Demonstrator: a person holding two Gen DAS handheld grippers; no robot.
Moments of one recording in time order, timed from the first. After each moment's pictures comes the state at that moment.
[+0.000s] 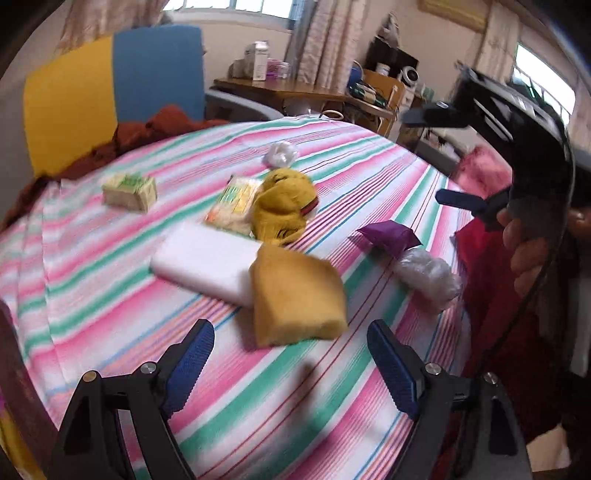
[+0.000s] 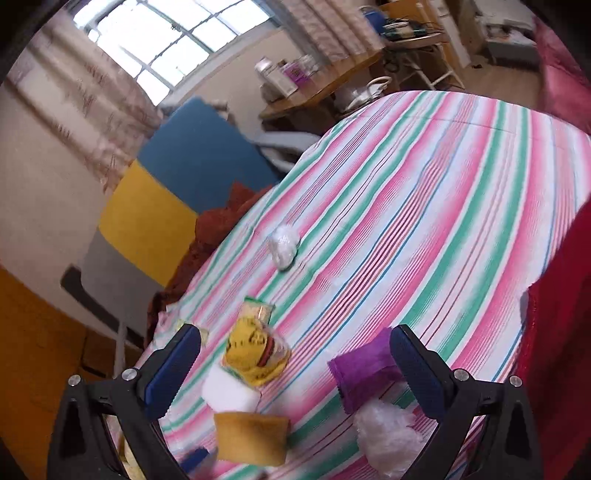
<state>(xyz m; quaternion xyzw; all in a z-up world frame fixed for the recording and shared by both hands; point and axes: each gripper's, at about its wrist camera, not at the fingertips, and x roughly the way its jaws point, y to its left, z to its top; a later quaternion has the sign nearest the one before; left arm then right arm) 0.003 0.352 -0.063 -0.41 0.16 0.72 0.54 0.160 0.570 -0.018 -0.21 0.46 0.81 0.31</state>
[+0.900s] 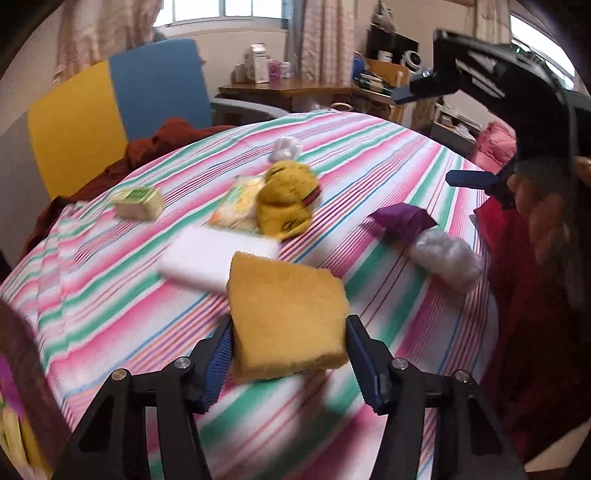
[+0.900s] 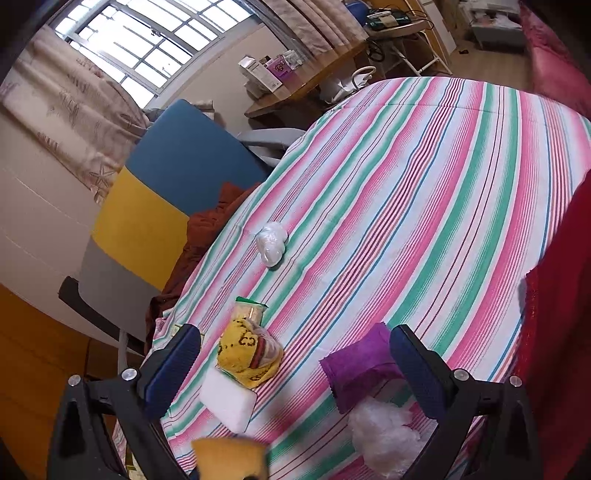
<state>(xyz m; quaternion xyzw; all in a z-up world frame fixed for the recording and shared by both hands) 0.026 0.355 -0.068 -0.37 0.23 0.75 0.50 0.157 0.575 -0.026 -0.22 0.48 0.79 0.32</state>
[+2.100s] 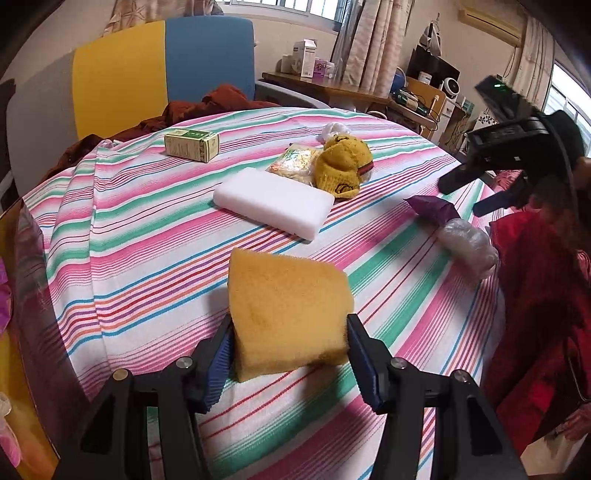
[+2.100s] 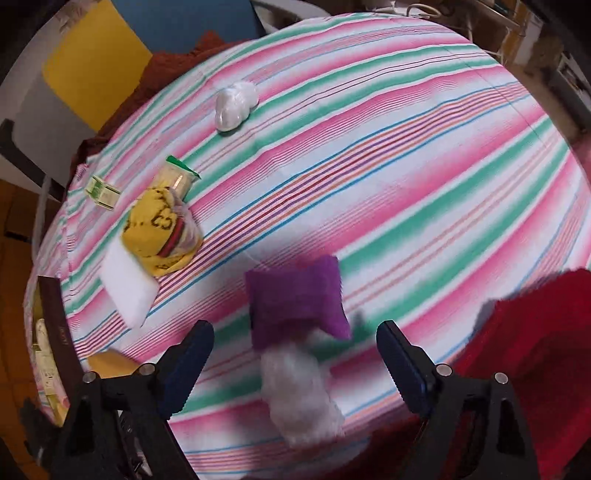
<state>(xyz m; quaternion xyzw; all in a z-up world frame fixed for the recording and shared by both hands) 0.011 0.305 -0.089 -0.41 0.16 0.77 0.46 0.108 0.587 -0.068 -0.55 0.35 0.71 0.26</state>
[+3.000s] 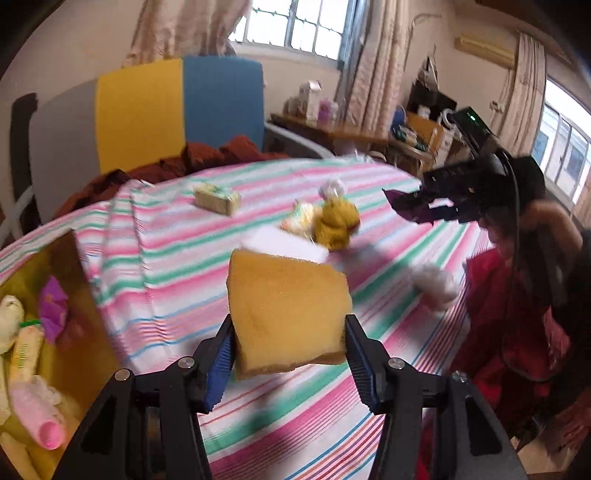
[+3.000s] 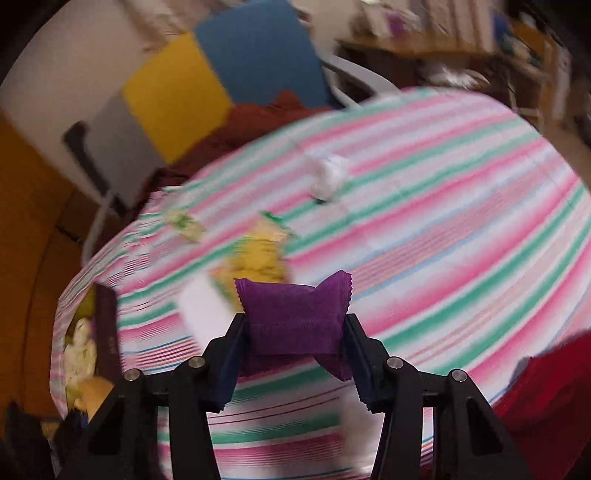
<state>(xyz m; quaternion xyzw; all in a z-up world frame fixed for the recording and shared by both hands) 0.024 0.256 -0.022 -0.35 0.12 0.81 0.46 0.102 0.551 -0.010 -0.42 0.30 0.84 0.18</state>
